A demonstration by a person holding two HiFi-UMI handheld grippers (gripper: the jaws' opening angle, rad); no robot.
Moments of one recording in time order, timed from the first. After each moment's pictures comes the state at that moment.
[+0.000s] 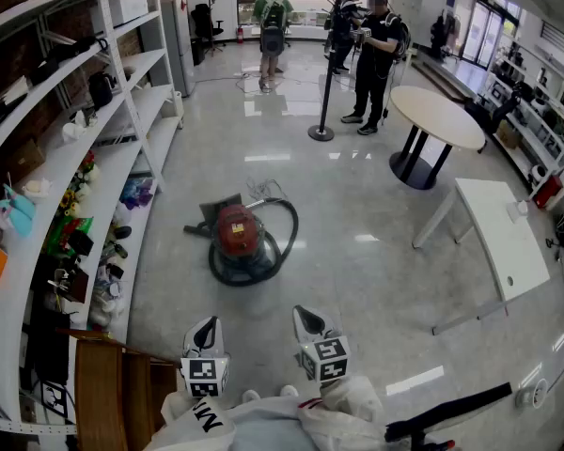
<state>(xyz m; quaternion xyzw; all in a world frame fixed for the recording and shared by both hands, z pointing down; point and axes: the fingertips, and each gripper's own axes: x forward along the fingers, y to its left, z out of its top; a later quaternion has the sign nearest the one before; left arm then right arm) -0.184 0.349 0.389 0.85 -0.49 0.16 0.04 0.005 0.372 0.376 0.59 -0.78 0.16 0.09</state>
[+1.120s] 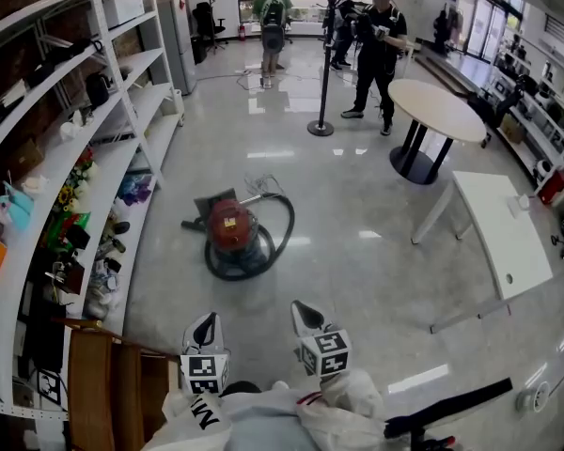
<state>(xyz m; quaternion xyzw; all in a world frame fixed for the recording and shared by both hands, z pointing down) -0.130 0.375 0.393 0.85 -0.51 0.16 0.04 0.059 0.392 0.388 0.57 -0.79 0.18 0.07</state>
